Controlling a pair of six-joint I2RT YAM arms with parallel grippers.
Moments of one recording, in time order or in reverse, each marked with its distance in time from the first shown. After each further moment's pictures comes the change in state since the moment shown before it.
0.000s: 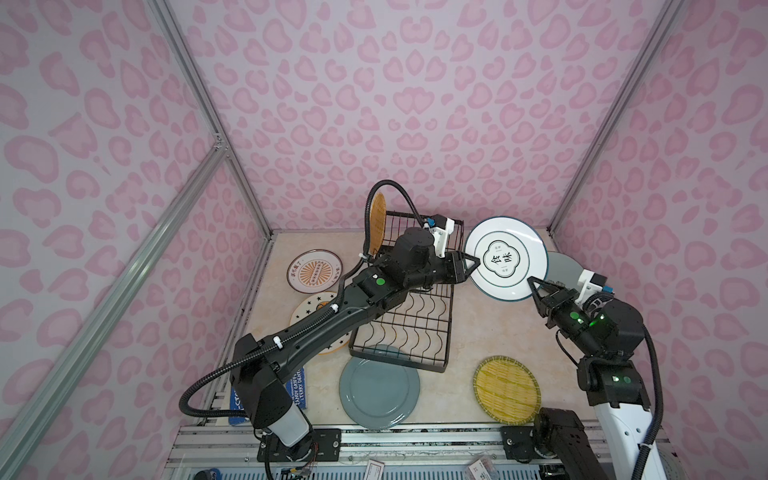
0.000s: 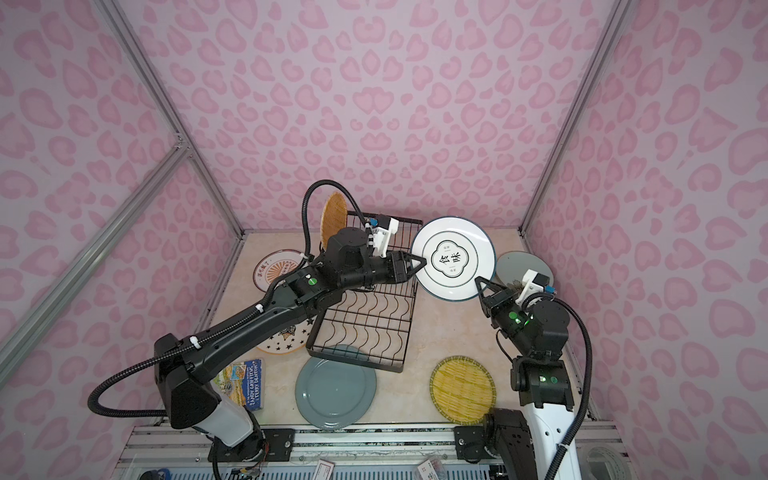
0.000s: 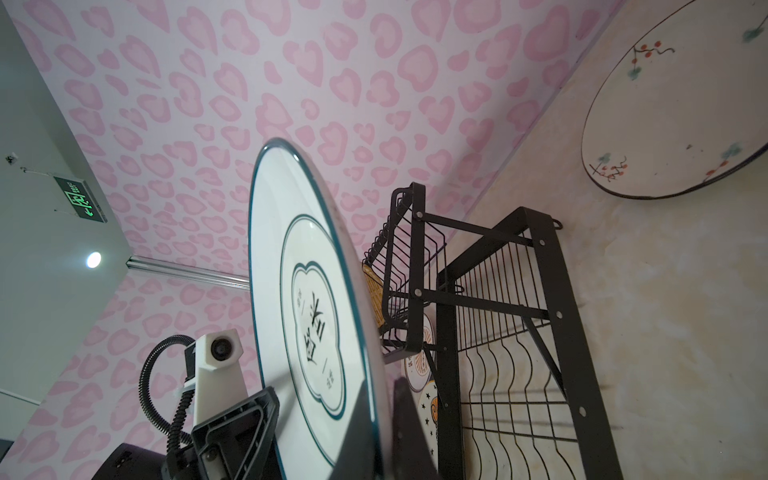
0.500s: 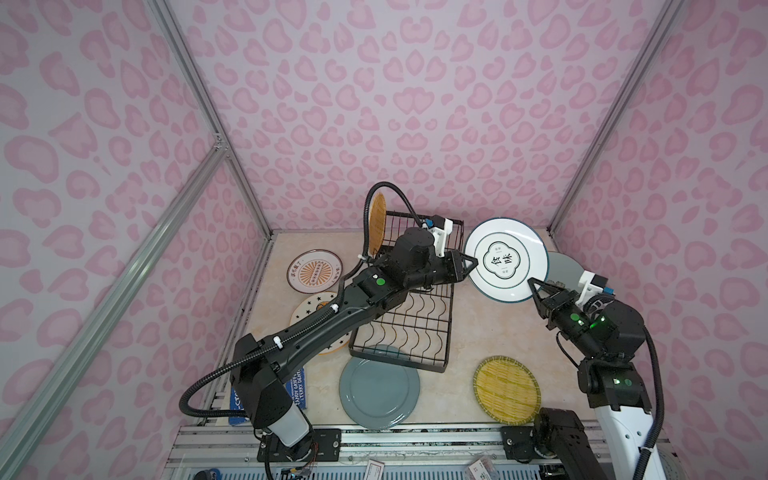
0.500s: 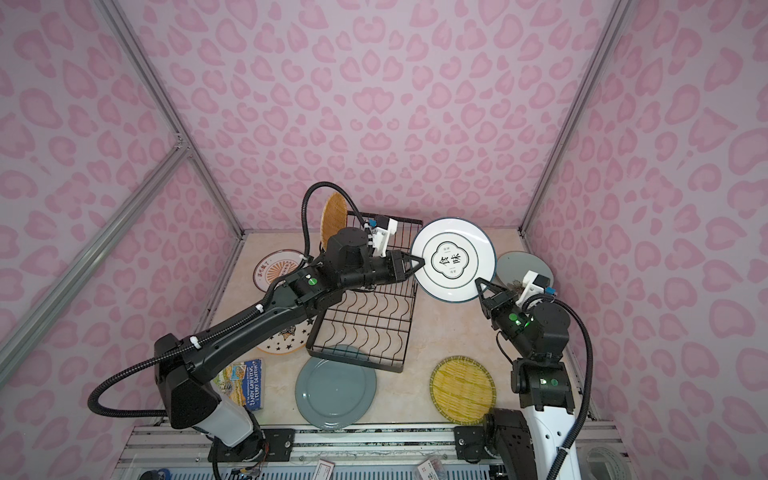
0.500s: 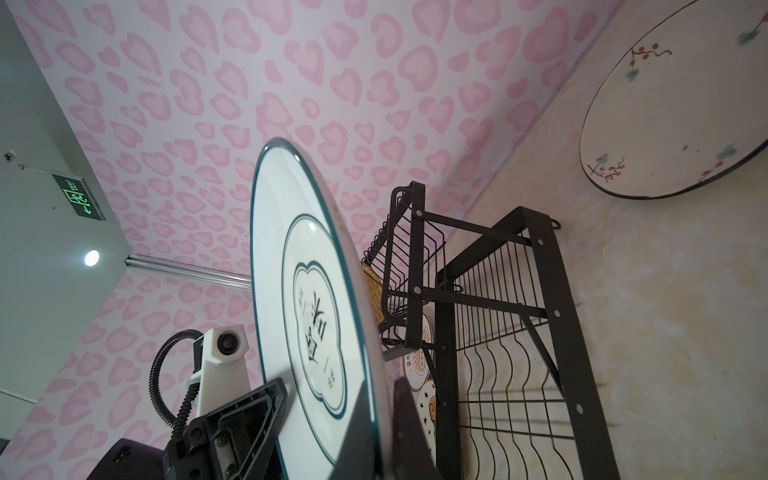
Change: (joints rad) left arm 0.003 0.002 0.000 0.005 0.005 -0.098; right arm 0.003 -0.015 0.000 -0.013 0.005 -0.005
